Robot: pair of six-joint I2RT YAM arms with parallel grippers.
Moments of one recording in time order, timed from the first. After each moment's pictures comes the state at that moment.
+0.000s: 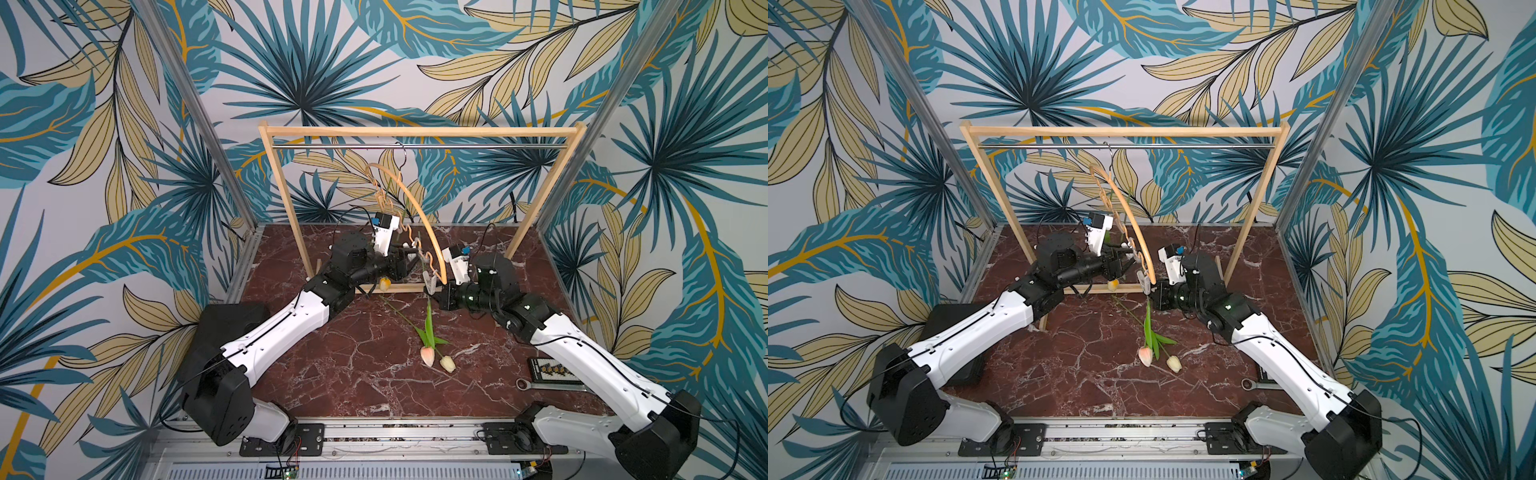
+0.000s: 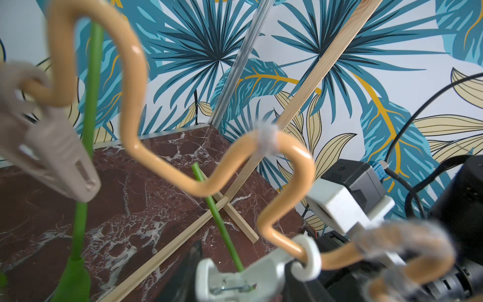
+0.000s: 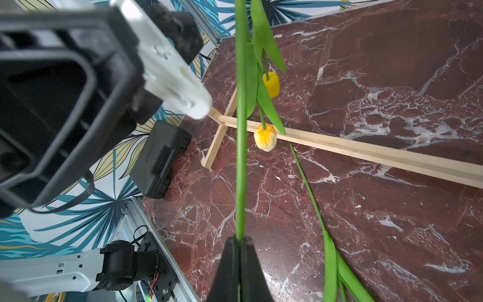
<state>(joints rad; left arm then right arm) -0.60 1.44 1.19 0.12 0.41 -0.45 0.54 1.19 1.07 -0.41 -0.32 0.49</state>
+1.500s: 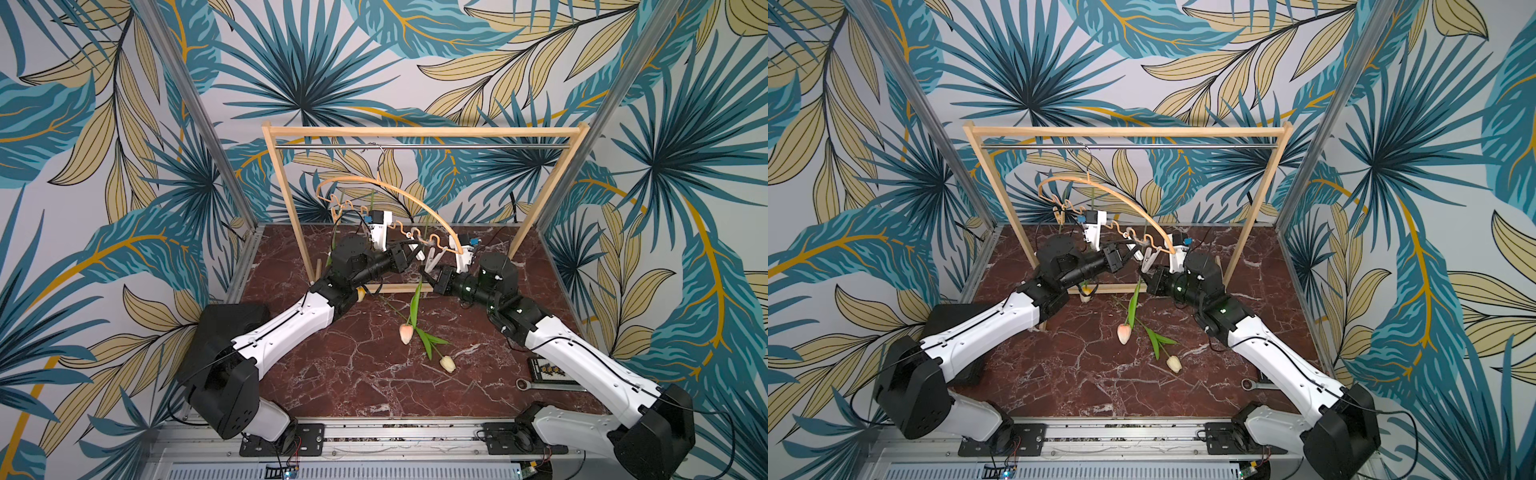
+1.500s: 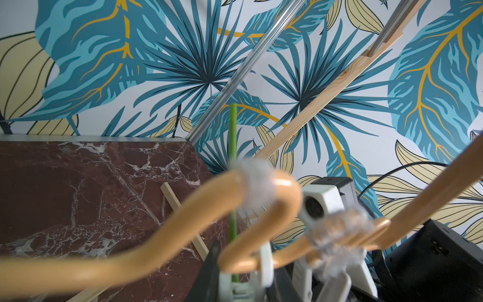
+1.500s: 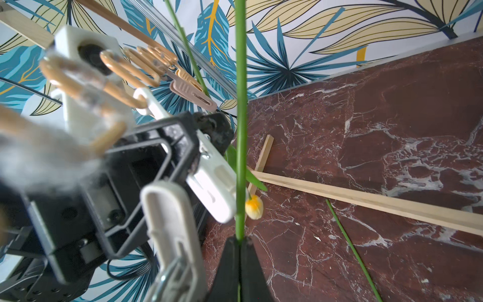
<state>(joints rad) -0.60 1.48 1.13 0.37 0.40 -0.75 0.54 1.20 0.99 -0.02 -0.29 0.71</state>
